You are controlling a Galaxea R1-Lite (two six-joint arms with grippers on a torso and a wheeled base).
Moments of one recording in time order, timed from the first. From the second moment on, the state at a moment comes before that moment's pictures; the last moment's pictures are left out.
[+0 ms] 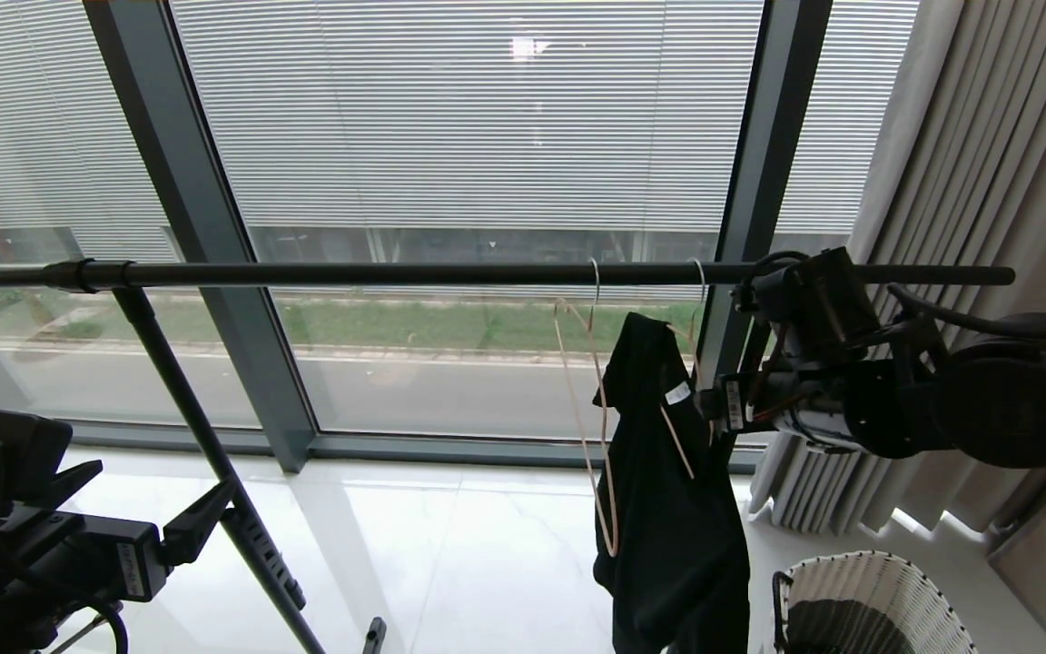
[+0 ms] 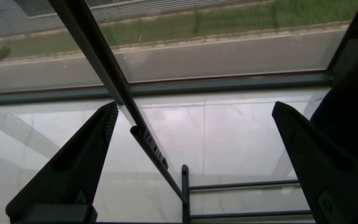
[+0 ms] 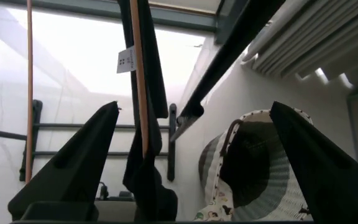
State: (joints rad) left arm -0.07 1.17 -0.14 -0.79 0.10 0.19; right arm 0.68 1.77 -1.18 0.08 -0.49 0.34
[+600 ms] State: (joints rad) left arm -0.07 1.15 -0.14 -0.79 0.13 0.19; right arm 0.57 1.34 -0.93 0.36 -0.49 0.16
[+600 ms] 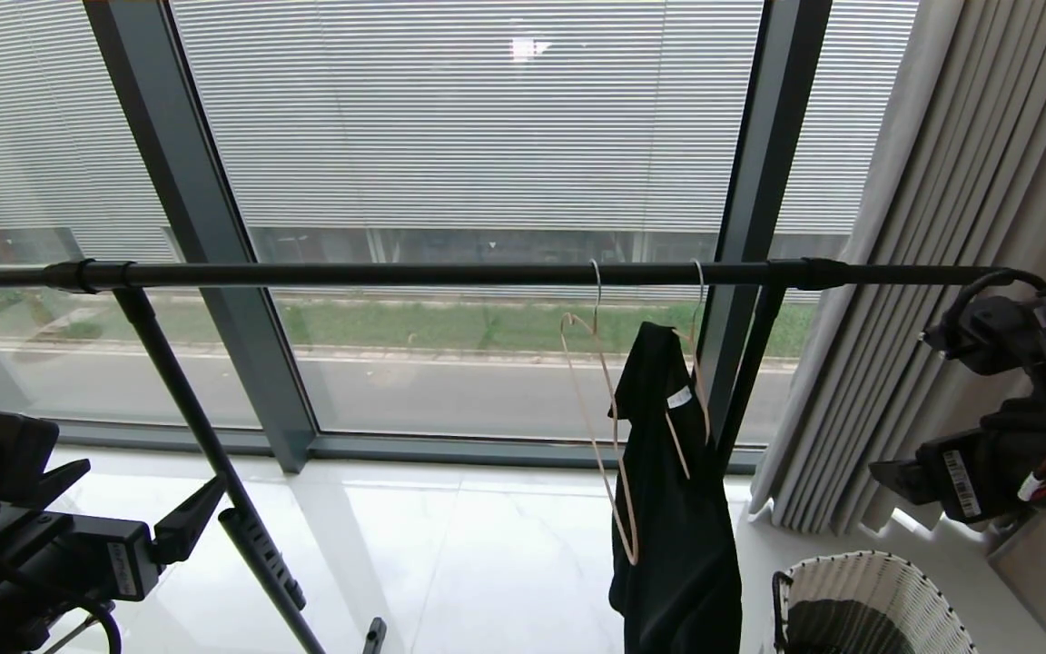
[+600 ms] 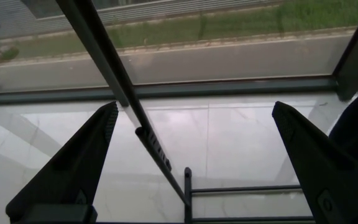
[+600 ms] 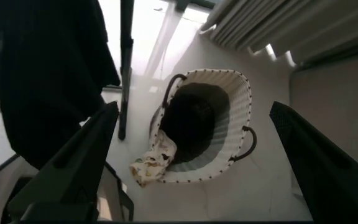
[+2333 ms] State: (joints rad) left arm -0.04 1.13 -0.13 -0.79 0.14 0.17; right arm 0.53 1.14 -0.74 0.36 -0.50 0.09
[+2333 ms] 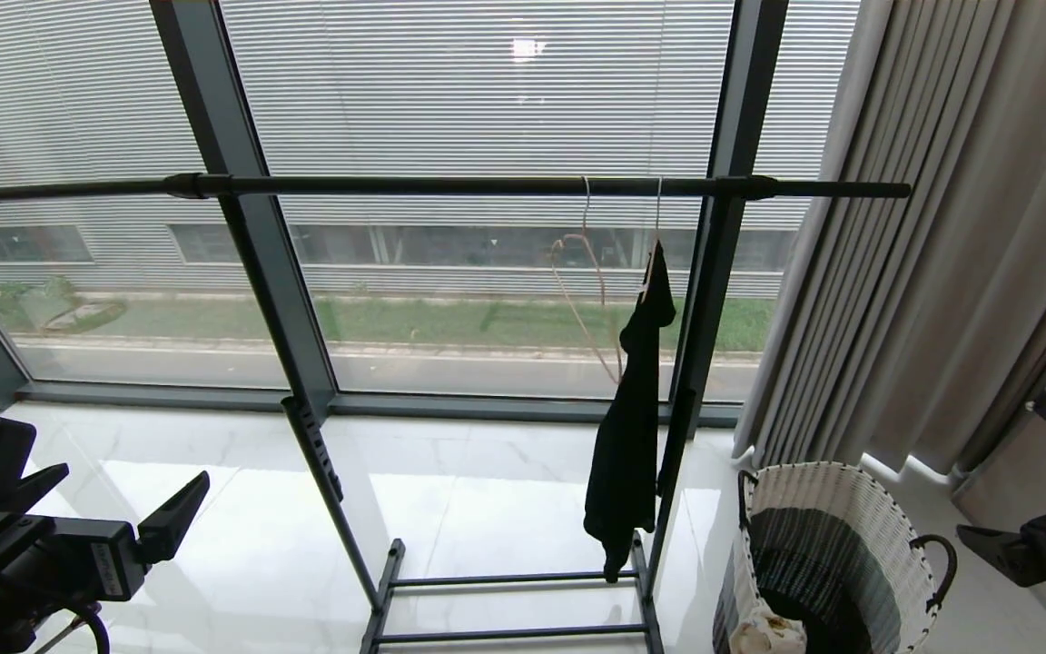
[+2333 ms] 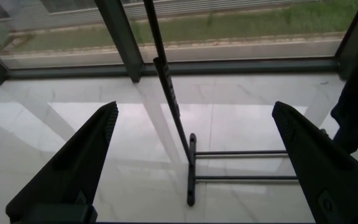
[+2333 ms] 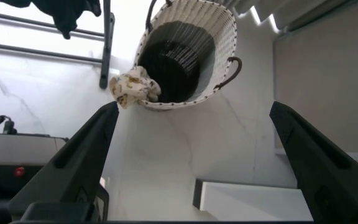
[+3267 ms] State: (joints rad) left arm 0.02 1.13 -0.13 -0.79 0.13 0.15; right arm 0.53 1.12 -0.74 0.36 -0.52 0.05
